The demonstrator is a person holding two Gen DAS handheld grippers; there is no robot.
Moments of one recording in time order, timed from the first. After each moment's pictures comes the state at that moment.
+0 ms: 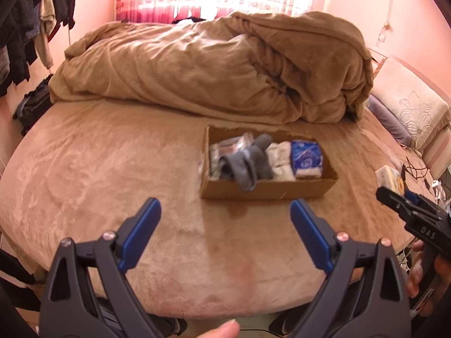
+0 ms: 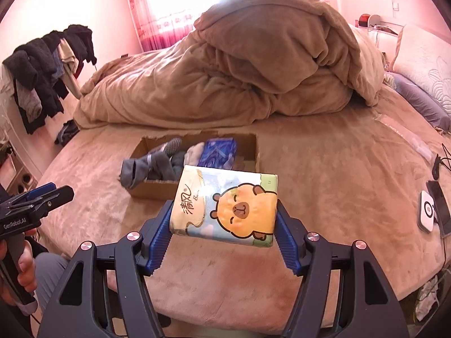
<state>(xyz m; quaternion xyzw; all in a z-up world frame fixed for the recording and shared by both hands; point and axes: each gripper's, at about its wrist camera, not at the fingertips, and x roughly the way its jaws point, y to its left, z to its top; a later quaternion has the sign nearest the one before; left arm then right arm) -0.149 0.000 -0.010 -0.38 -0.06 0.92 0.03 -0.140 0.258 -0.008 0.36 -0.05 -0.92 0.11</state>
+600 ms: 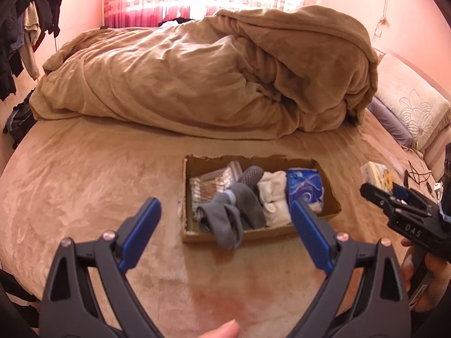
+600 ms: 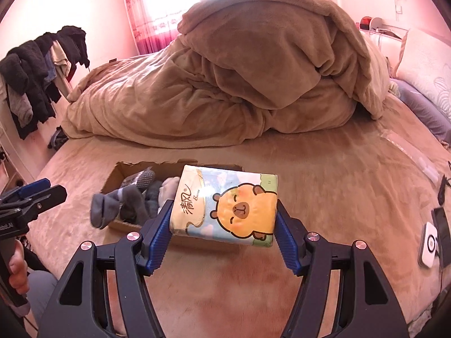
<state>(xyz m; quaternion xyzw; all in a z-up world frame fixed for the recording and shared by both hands) -0.236 0.022 -0.011 -0.39 -0.05 0.92 0.05 -0.221 0.268 -0.012 0.36 -0.04 -0.93 0.10</state>
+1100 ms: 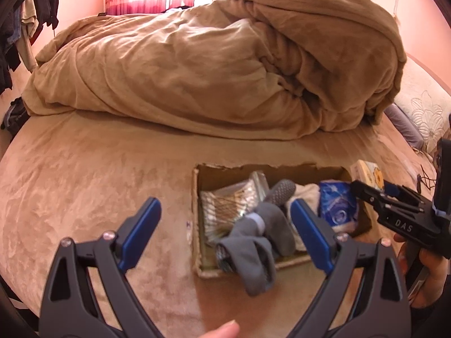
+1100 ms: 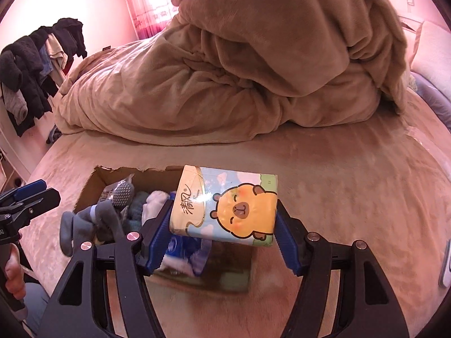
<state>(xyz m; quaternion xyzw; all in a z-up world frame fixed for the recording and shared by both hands) -0.295 0.003 -0.048 -0.41 -0.05 0.91 0.04 -0.295 0.248 -0.053 0.39 -0.04 -0.91 0.12</state>
